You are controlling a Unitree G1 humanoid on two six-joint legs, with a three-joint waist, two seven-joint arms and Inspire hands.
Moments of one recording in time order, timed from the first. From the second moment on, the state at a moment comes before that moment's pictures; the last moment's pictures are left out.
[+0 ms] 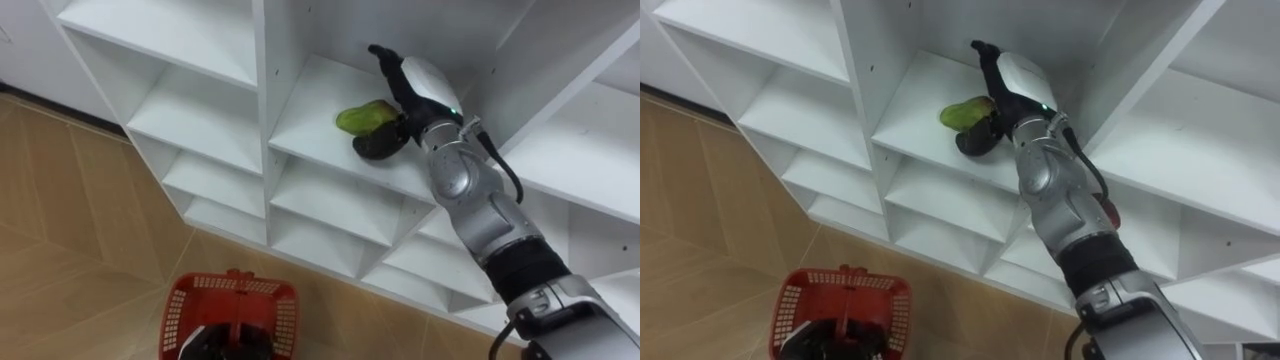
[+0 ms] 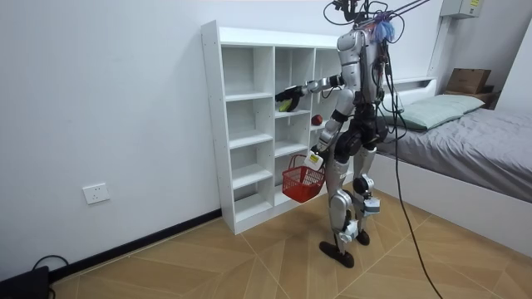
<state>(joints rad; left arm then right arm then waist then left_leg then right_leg) 0.03 0.16 -0.10 0.88 -0.14 0.04 -0.11 -0.60 -0.21 0.30 0.62 -0.59 0.07 -0.06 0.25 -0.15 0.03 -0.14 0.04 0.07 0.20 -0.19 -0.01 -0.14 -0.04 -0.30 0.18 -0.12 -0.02</state>
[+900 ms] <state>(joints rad) 0.01 0.15 -0.10 0.89 -0.14 0.10 -0.11 -0.63 -0.24 0.32 0.60 -0.69 0.15 0.08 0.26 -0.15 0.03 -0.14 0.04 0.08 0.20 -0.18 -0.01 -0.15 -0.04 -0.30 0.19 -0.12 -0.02</state>
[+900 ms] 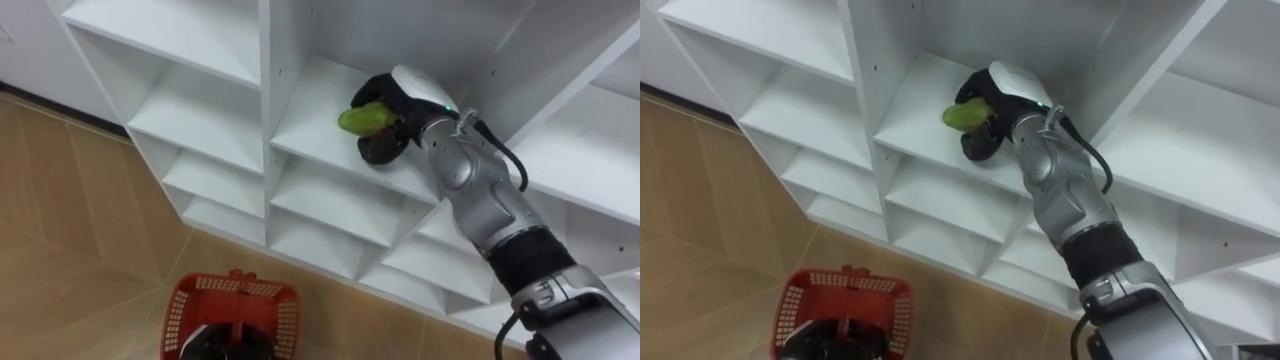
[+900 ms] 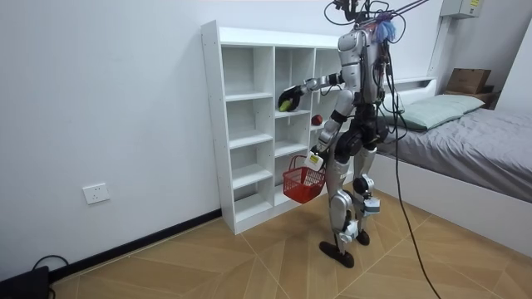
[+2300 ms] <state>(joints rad) 0.04 0.10 -0.19 0.70 -0.15 0.11 -0.13 -0.47 -0.24 0.29 0.22 -0.85 0.23 0.32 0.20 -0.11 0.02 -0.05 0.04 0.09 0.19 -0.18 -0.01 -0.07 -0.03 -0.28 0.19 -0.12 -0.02</state>
